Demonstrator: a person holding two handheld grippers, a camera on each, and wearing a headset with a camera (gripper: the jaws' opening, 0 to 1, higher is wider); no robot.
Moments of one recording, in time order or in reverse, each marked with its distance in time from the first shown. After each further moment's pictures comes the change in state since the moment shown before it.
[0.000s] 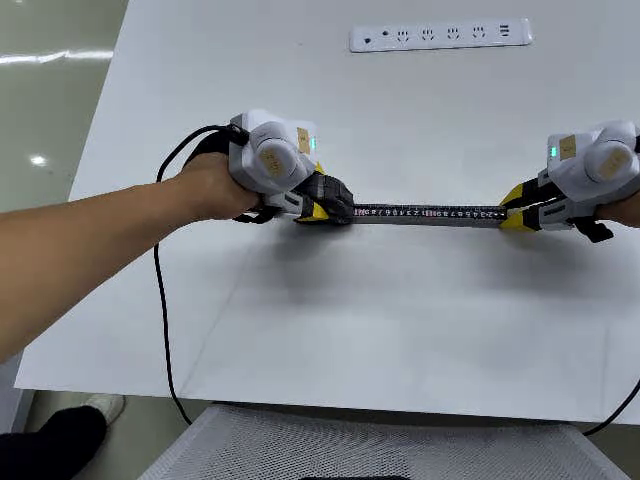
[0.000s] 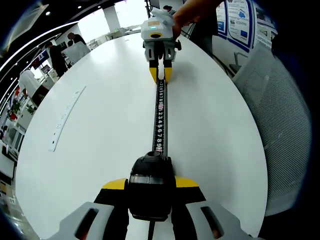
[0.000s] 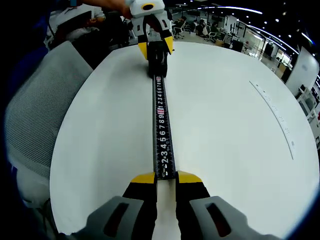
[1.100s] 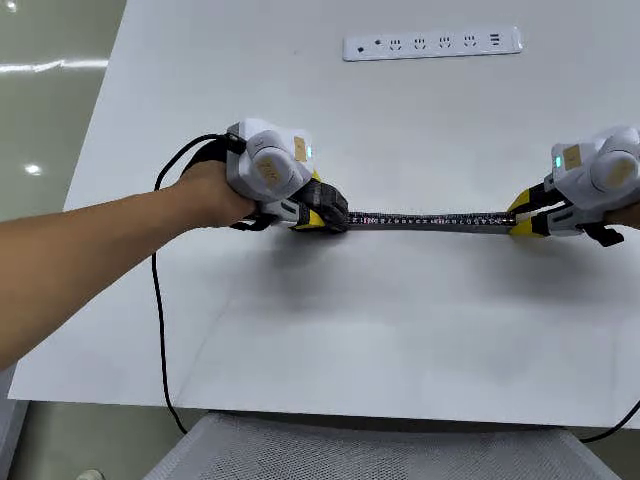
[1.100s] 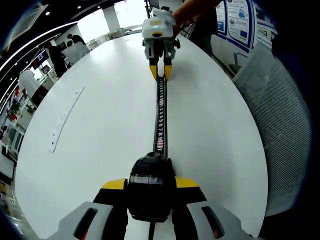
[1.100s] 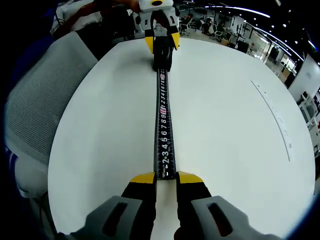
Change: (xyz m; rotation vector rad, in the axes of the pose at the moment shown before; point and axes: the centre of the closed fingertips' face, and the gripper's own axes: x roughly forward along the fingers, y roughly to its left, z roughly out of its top) left arm 0.000 -0.002 0.003 -0.001 -0.002 -0.002; right arm -0.007 -0.002 -0.010 -0.060 0.041 0.002
